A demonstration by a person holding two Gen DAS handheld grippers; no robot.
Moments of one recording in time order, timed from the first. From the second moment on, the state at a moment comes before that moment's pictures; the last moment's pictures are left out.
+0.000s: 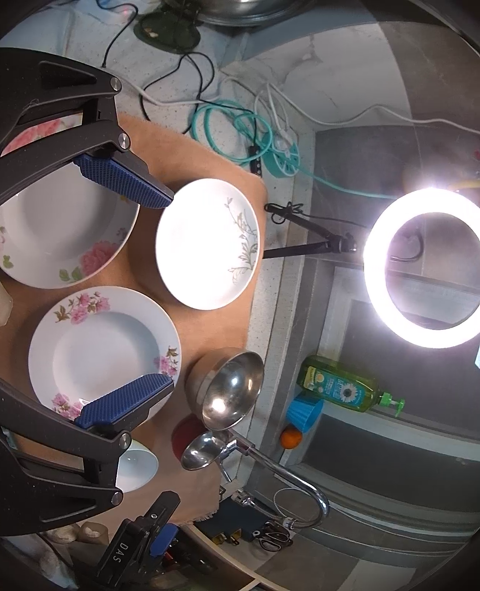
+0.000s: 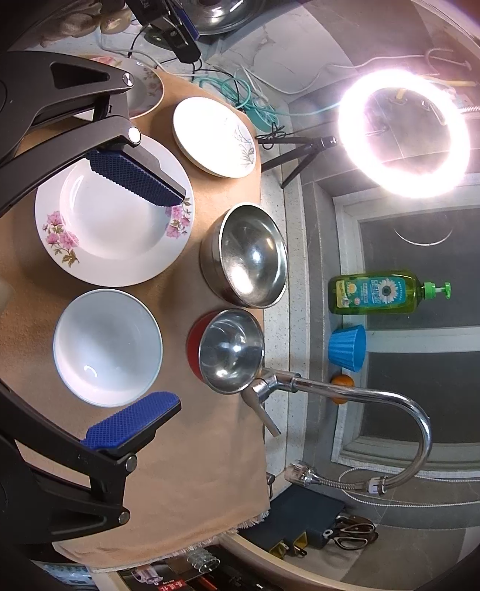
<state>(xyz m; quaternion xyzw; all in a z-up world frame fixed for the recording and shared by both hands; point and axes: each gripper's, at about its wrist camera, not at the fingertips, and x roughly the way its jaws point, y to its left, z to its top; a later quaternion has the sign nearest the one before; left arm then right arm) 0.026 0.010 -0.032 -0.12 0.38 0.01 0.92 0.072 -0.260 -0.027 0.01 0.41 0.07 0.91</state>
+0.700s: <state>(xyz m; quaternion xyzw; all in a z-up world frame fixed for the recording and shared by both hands) 0.052 0.015 -0.100 -0.15 0.50 -0.08 0.85 0.048 -0.265 -0.091 0.07 0.52 0.15 0.84</state>
